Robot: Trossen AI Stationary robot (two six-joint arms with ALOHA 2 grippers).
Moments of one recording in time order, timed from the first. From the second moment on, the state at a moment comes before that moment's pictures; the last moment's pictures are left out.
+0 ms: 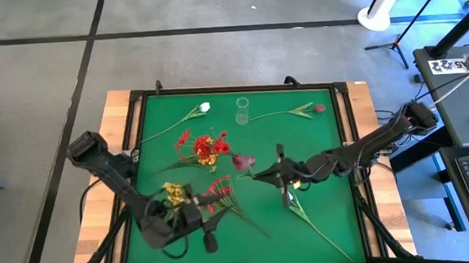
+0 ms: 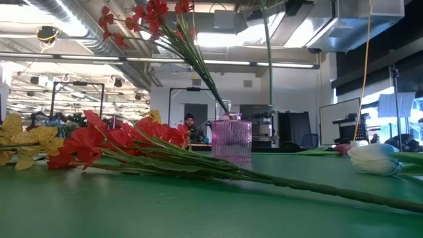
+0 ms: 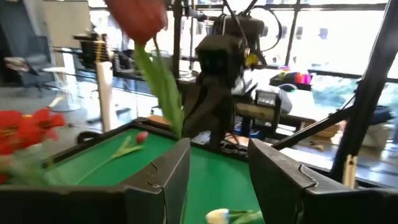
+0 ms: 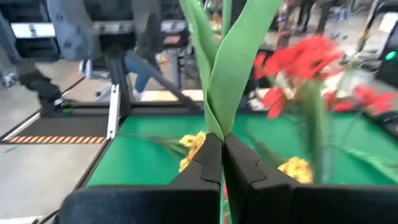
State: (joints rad) left arm -0.79 1.68 1.12 0.61 -1.29 -0.04; right arm 0.42 1.33 0.82 0.38 0.38 0.08
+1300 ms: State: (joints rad) left arm -0.84 1.73 1.12 -0.27 -1.19 -0.84; right arm 0.09 1.25 0.55 0.86 0.10 -0.06
